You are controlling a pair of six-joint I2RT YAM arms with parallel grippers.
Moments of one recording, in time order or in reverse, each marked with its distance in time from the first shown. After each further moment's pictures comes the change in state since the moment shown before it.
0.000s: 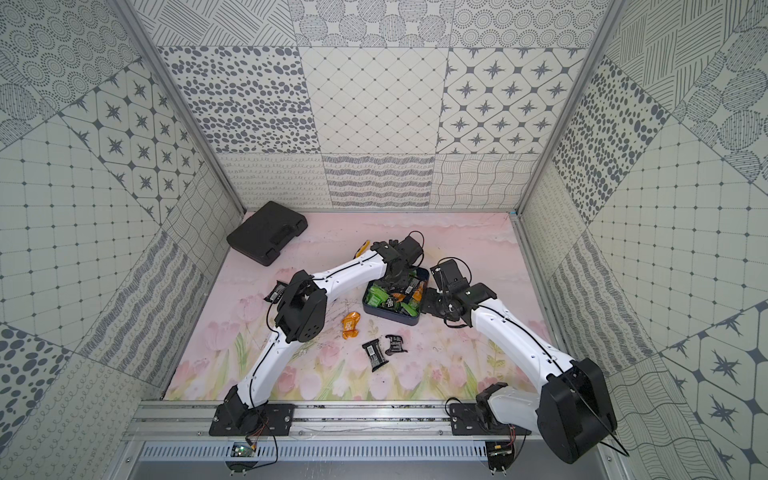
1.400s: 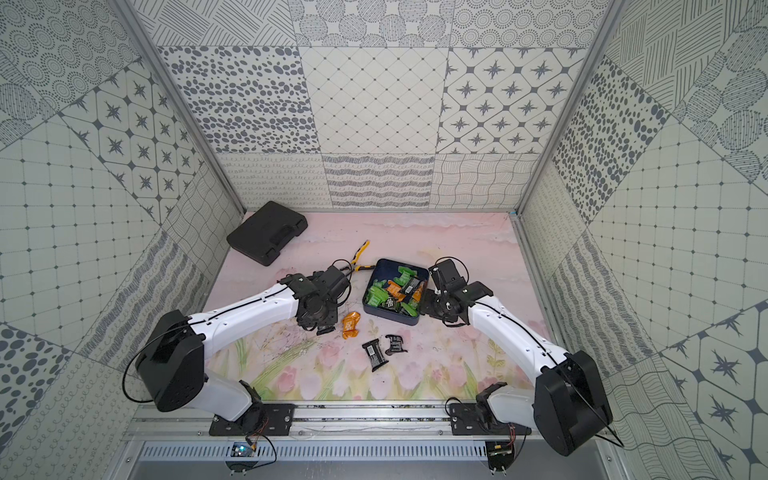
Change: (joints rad) left arm 0.125 -0.908 -1.128 0.076 0.043 -0.064; right arm -0.001 0.037 0.002 0.000 -0.053 -0.004
